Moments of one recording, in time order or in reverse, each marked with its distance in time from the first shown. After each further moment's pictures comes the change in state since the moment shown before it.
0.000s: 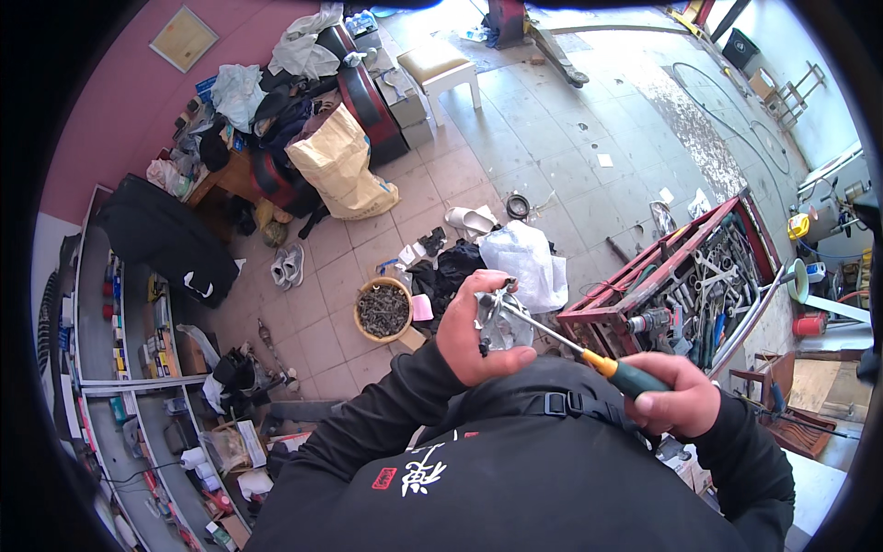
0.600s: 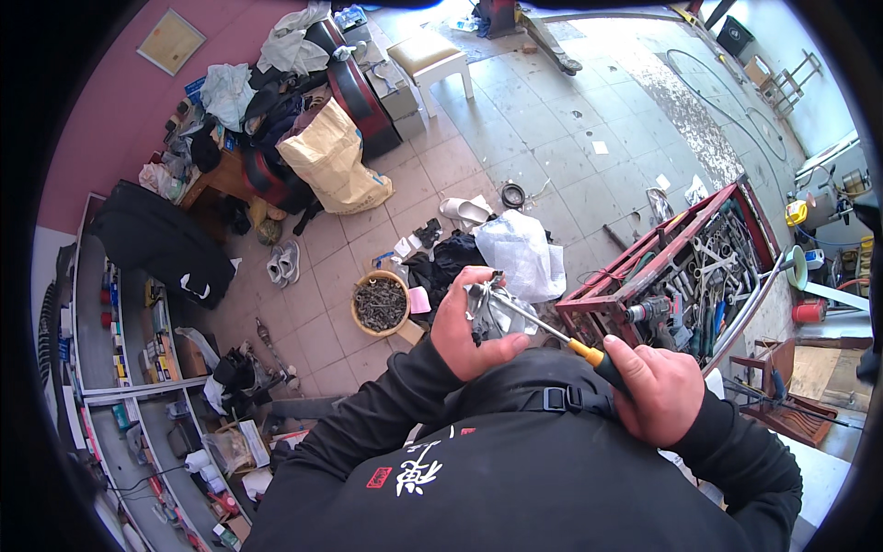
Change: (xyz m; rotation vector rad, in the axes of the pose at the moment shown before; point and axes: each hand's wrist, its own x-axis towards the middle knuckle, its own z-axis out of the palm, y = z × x) left_hand -0.006 0.002 0.007 -0.043 0.086 -0.124; right_hand 0.021 0.017 0.019 -1.548 0.360 -0.847
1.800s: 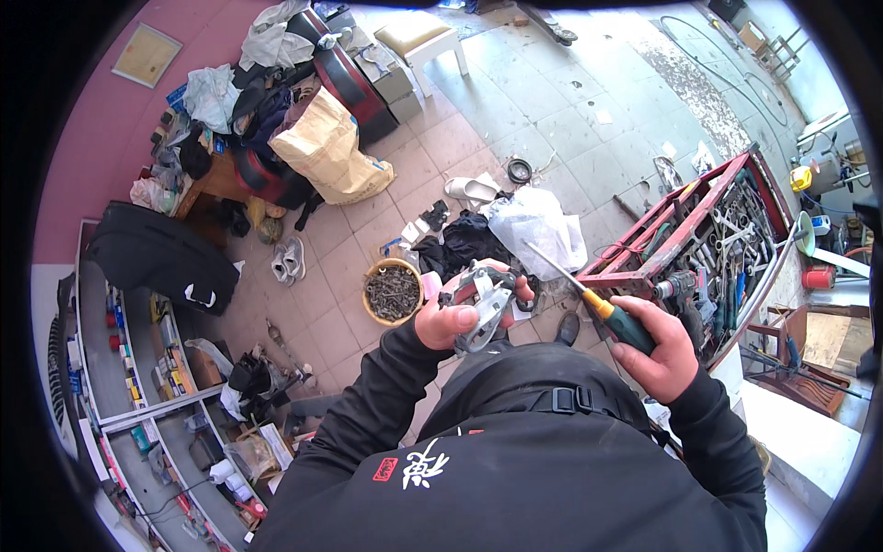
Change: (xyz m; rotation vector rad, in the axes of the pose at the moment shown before) left_hand -0.002 -0.075 -0.076 -1.067 -0.399 -0.441; right_hand 0.034 0.007 0.079 0.686 0.159 0.411
